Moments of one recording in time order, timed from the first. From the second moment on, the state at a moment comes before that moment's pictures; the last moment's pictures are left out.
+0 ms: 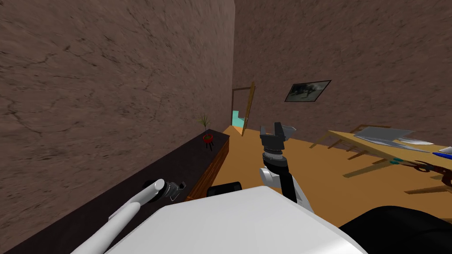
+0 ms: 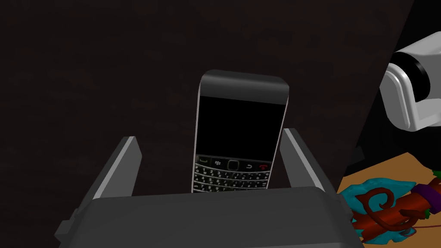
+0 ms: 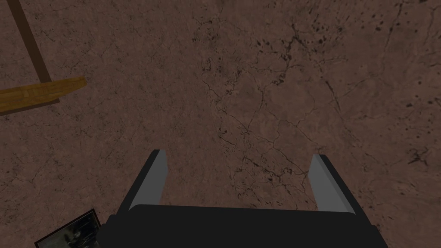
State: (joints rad) left arm -0.03 0.67 -0.13 -0.83 1.07 0.80 0.55; right arm 0.51 0.00 -0.06 -2.39 0.09 -0.62 -0.07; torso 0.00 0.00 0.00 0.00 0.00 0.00
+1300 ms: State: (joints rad) left arm -0.13 0.58 0.01 -0.63 1.04 0.84 0.23; right arm 0.51 0.00 -0.06 -2.39 0.09 -0.62 -0.07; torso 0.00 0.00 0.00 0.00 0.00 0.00
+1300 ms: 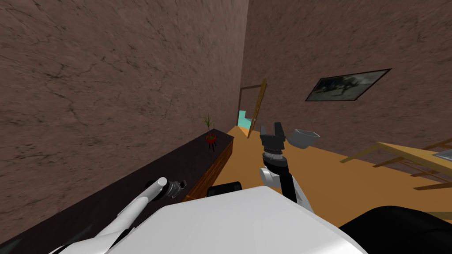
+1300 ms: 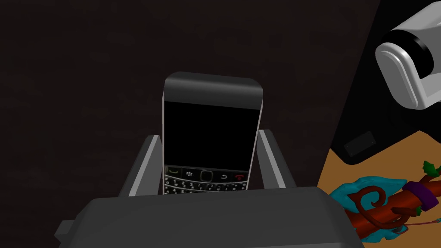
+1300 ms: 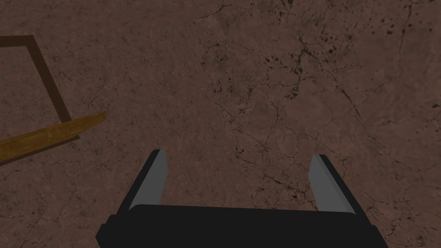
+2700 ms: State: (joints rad) left arm -0.06 0.65 -0.10 -0.78 1.07 0.81 0.44; right arm 0.51 0.00 -0.06 -2.39 0.09 -0.62 -0.07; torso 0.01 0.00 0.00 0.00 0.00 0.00
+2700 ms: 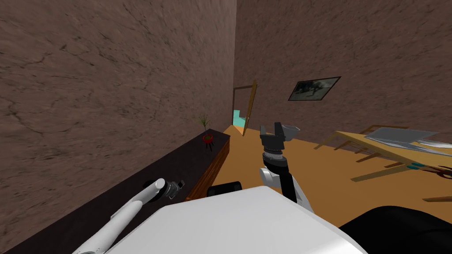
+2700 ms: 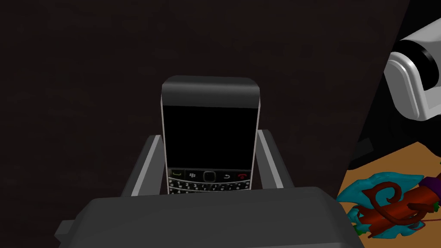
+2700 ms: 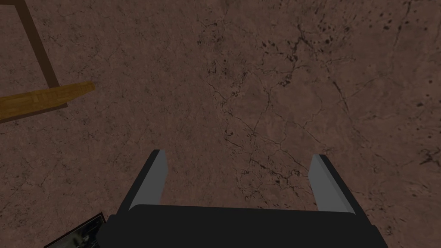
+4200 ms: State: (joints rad) left arm 0.07 0.75 -0.26 -1.03 1.11 0.75 0.82; right arm 0.51 0.00 -0.06 -2.39 0.09 -0.62 -0.07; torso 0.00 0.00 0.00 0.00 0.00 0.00
